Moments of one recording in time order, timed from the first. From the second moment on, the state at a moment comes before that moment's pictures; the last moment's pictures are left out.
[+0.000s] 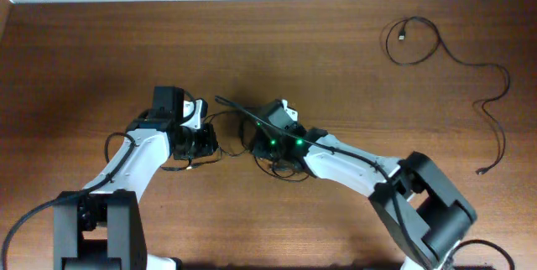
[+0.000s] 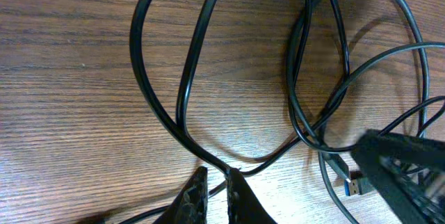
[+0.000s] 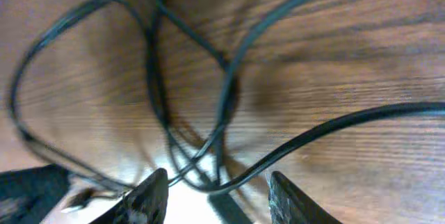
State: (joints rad) left arm -0.02 1.62 0.89 -0.57 0.36 -0.18; right arm 0.75 1.91 1.09 -0.20 -0.09 1.03
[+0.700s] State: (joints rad) left arm -0.02 1.62 0.89 -0.57 0.36 -0.18; right arm 0.75 1.95 1.10 -0.19 -0.10 0.86
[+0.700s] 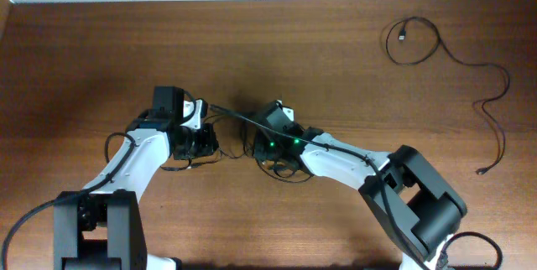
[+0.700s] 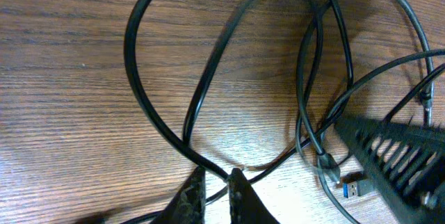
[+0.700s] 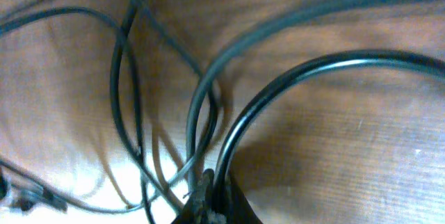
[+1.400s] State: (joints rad) left arm -0.02 1.62 0.88 -0.58 0.37 -0.18; right arm 0.60 1.32 1.59 -1.24 -0.23 0.41
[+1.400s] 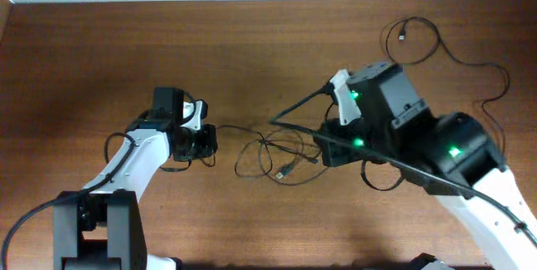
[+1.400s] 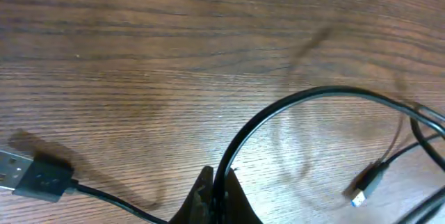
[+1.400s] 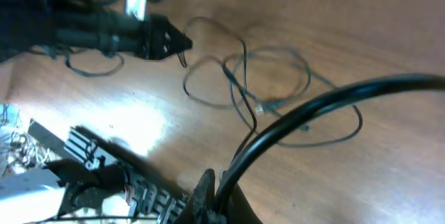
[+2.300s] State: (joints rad) left arm 0.55 1.09 1.31 -0.96 0.58 -0.35; right arm 0.41 1.57 1.50 -1.53 0.27 0.52
